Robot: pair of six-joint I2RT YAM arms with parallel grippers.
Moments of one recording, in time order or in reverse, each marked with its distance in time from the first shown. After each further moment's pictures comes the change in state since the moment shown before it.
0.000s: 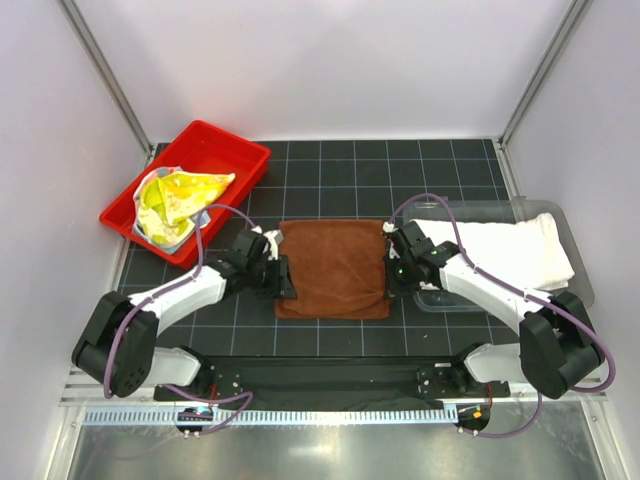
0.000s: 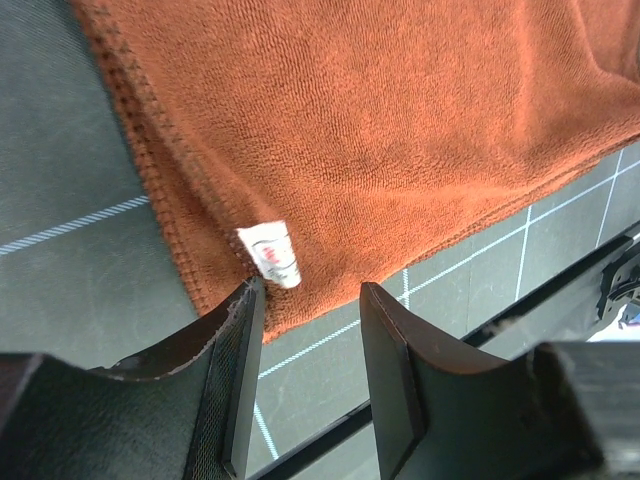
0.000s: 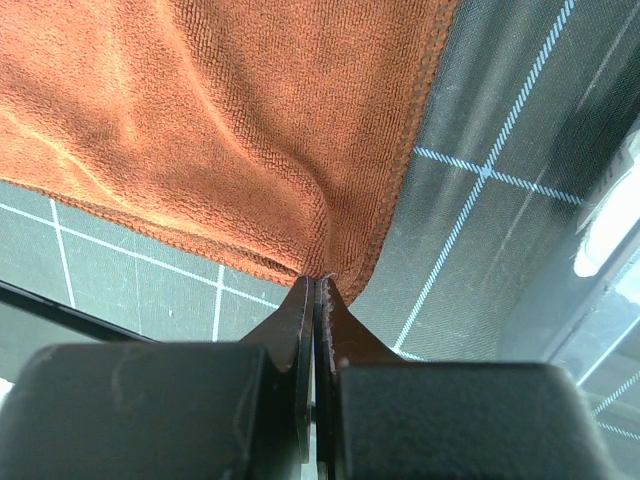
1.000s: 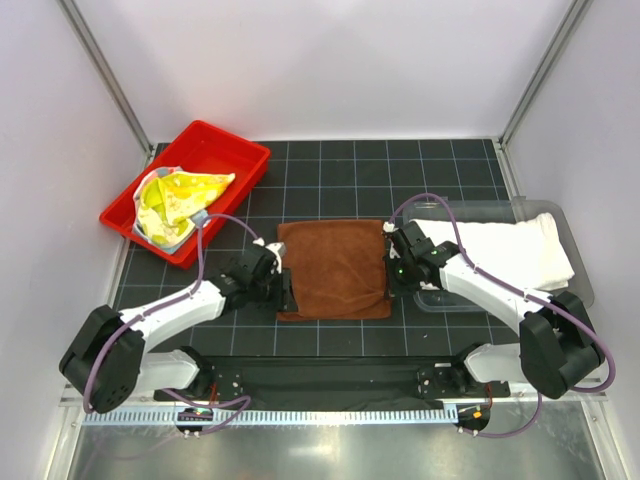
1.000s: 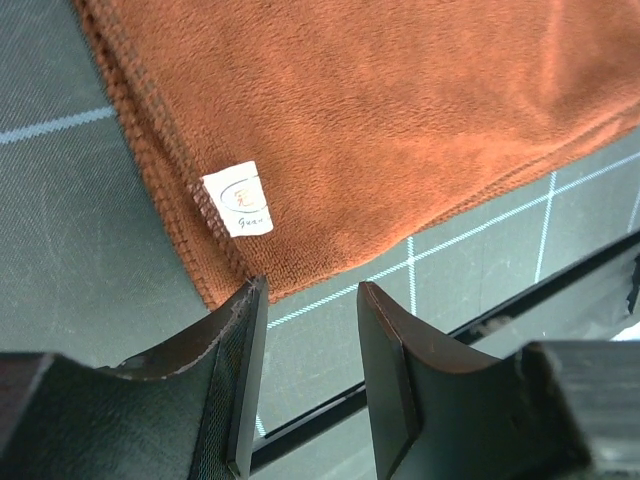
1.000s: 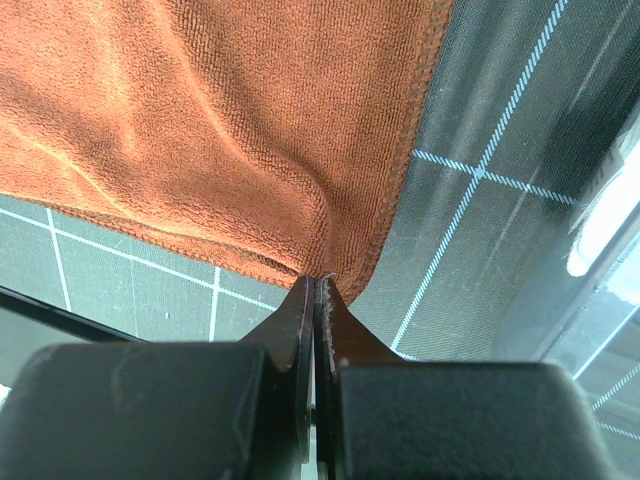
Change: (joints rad) left arm -0.132 -0.097 -0.066 -0.028 -0.117 -0.092; right arm 0.000 0.000 0.000 0.000 0.010 -0.003
